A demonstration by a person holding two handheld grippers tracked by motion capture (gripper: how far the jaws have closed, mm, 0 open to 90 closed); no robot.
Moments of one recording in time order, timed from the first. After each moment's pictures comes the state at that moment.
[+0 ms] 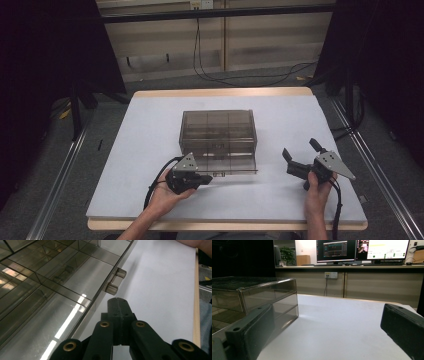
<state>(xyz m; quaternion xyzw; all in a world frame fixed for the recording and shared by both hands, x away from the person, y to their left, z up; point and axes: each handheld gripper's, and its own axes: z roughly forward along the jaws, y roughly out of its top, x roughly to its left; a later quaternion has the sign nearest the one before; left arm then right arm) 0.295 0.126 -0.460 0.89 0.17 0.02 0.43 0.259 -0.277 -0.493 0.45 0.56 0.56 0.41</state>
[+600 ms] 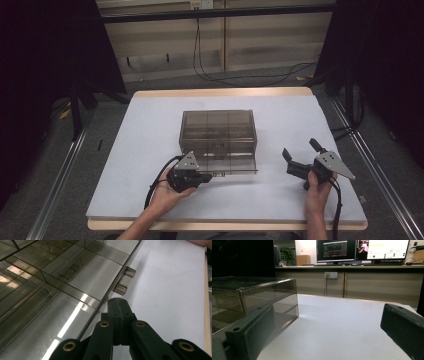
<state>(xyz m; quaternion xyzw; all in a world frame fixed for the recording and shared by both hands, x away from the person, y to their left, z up) 0.301 0.124 -0.464 0.89 0.18 0.03 0.42 0.259 -0.277 -0.493 0.45 0.56 0.56 0.41</state>
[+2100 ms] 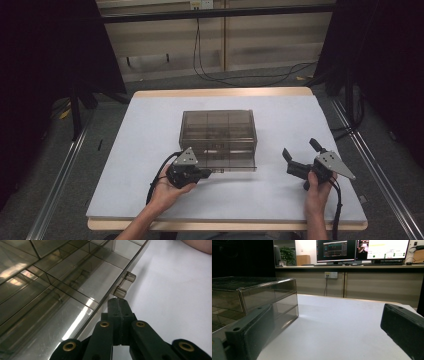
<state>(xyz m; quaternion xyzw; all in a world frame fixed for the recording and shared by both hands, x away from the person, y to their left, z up) 0.309 0.125 -0.459 0.88 0.20 0.04 0.43 0.259 -0.278 -0.493 0.45 0.56 0.56 0.41</state>
